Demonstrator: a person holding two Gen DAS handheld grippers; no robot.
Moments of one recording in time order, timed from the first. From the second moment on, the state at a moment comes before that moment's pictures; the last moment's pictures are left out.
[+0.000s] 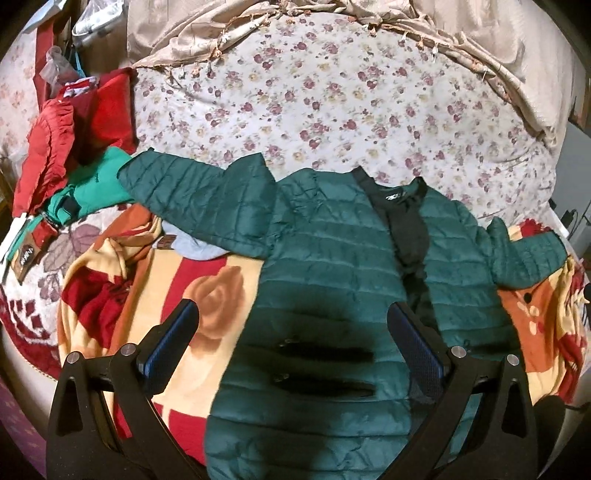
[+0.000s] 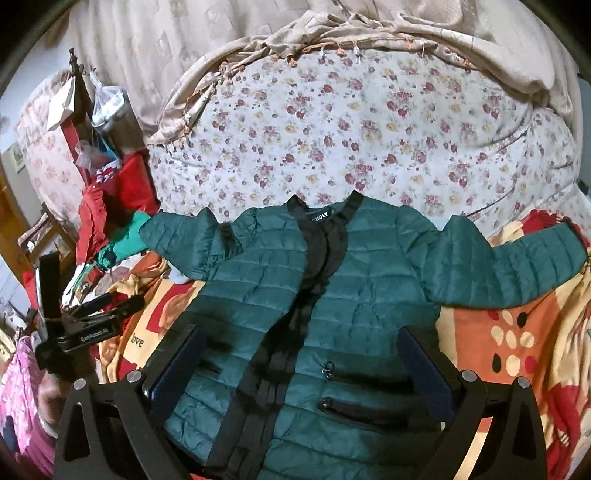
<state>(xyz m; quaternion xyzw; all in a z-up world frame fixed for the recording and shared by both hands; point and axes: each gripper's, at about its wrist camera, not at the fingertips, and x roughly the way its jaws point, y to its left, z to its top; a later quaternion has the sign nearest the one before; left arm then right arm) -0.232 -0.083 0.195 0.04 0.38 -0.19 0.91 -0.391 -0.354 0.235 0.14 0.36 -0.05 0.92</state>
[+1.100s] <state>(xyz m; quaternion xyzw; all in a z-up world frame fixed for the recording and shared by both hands) -0.221 -0.139 0.174 0.03 0.39 -0.21 0.89 -0.344 -0.378 0.186 0.12 0.34 -0.11 0.93</state>
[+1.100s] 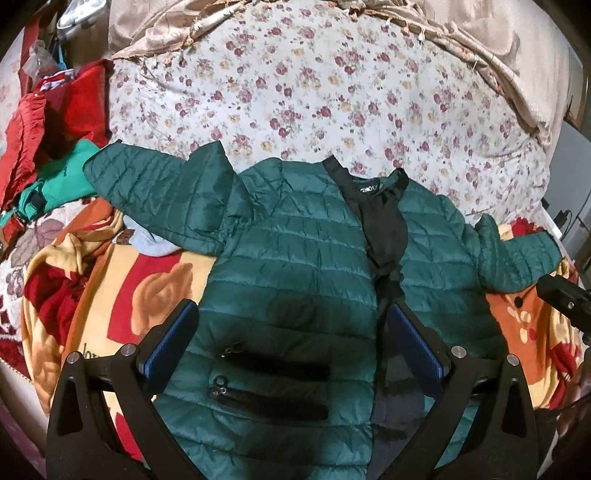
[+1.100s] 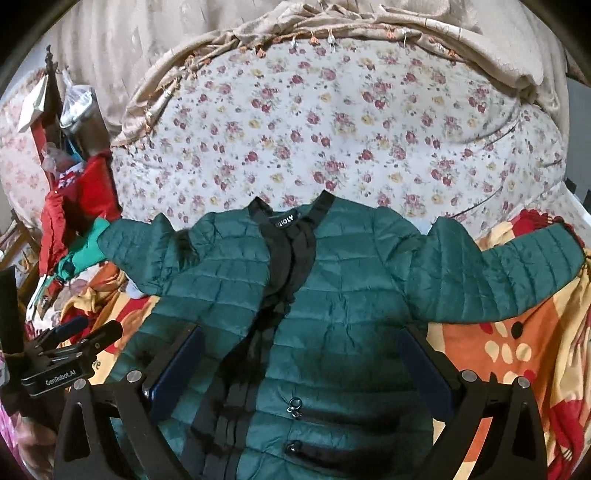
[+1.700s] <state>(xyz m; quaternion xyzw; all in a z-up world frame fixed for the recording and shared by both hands) -0.192 -0.150 0.155 0.05 0.38 -0.17 0.91 -0.305 -0.376 0.157 0.12 0.34 -0.12 0.92</state>
